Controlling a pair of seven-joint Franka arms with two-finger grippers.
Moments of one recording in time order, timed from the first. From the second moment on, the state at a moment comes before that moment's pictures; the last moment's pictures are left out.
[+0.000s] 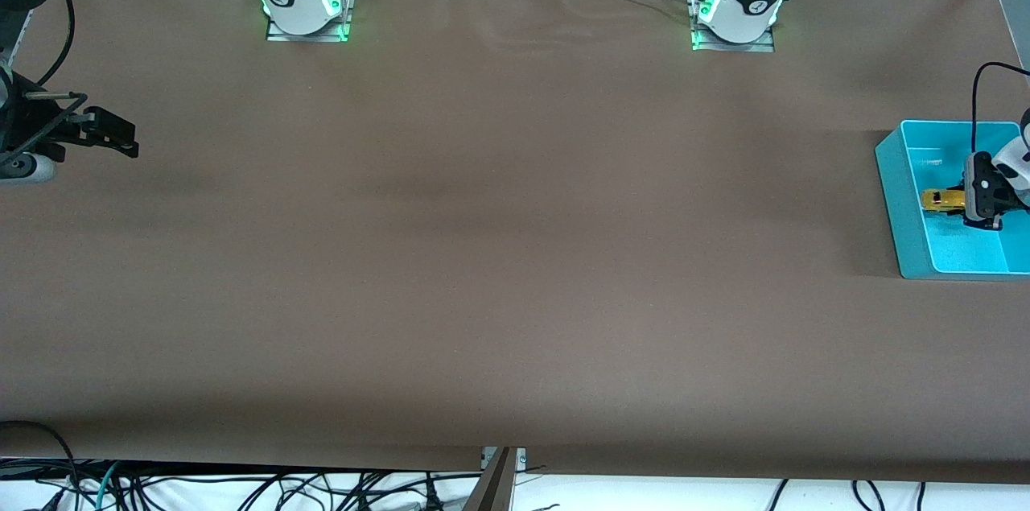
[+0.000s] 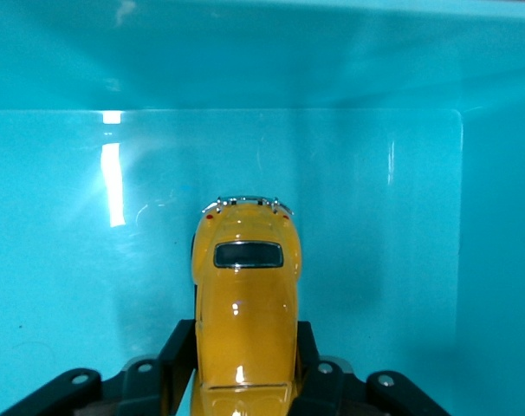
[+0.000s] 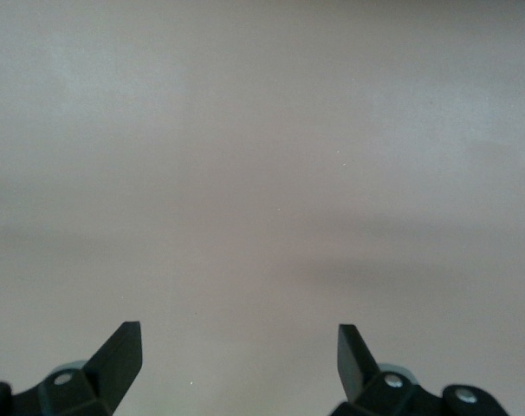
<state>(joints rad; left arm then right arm) 0.83 0.62 -0.22 -1.78 0.34 2.22 2.02 -0.01 0.11 0.00 -1.53 -0.07 1.58 -0.11</state>
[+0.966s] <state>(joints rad) 0.82 0.35 -0.50 -1.63 0.32 1.72 1.70 -0.01 0.11 0.00 -1.53 -0.07 1.58 -0.11</state>
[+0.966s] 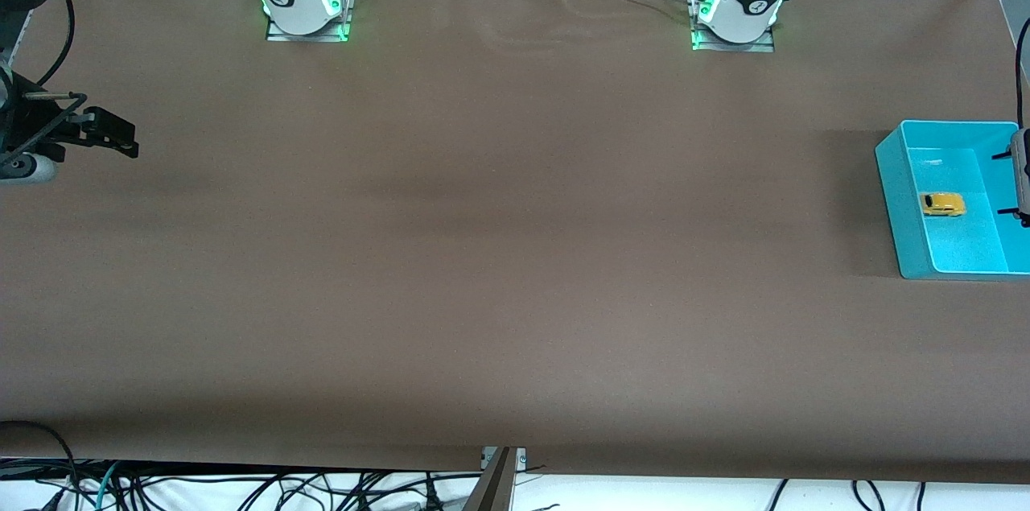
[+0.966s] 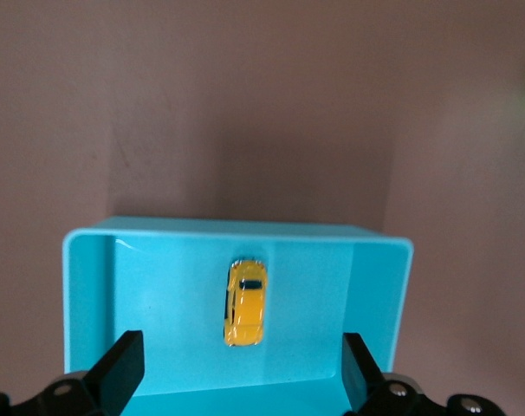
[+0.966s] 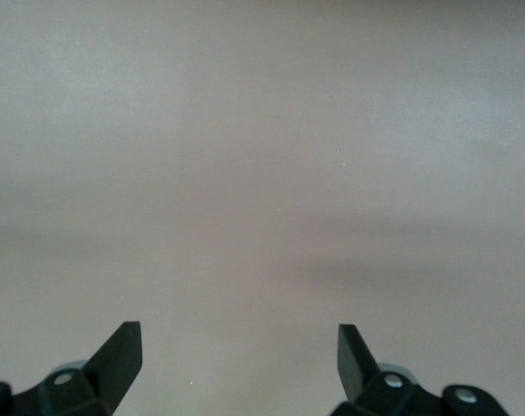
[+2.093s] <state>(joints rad) 0.54 0.27 -0.61 -1.46 0.10 1.51 0.66 -0.01 0.11 0.00 -1.53 -0.07 1.58 -0.11</state>
